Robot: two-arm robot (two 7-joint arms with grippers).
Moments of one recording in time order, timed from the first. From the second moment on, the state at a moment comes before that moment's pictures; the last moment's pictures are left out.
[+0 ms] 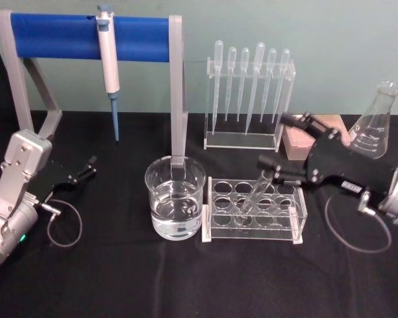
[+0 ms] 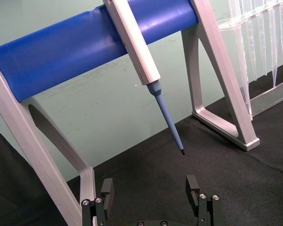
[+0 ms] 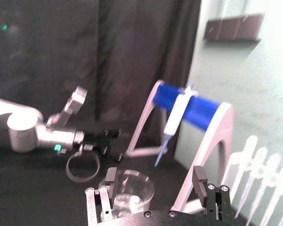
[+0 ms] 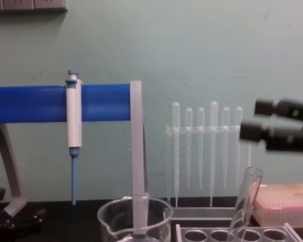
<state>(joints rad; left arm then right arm) -0.20 0.60 0.45 -1.41 -0.25 -0.12 0.03 0.23 0.70 -0.37 -1.66 0.61 -0.18 0.72</state>
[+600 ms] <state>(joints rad) -0.20 0.60 0.45 -1.41 -0.25 -0.12 0.03 0.09 0.59 -0.20 -1.67 0.54 -0.17 0.33</state>
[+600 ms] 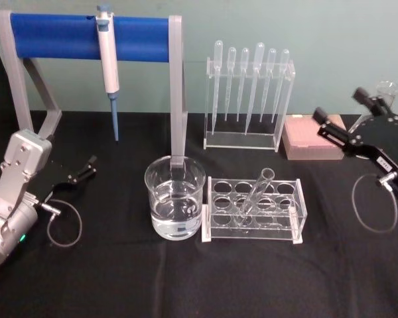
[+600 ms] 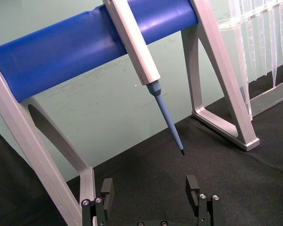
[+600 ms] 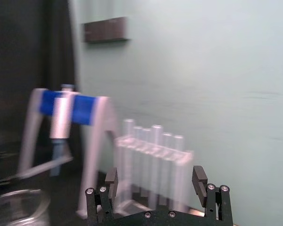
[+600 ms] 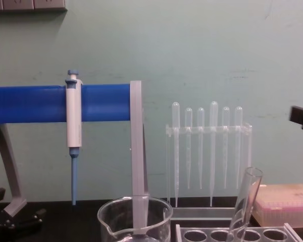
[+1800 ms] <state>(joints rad) -0.20 0.60 0.45 -1.41 -0.25 -0.12 0.03 0.07 0.46 -0.15 -1.56 0.40 -0.29 0.17</state>
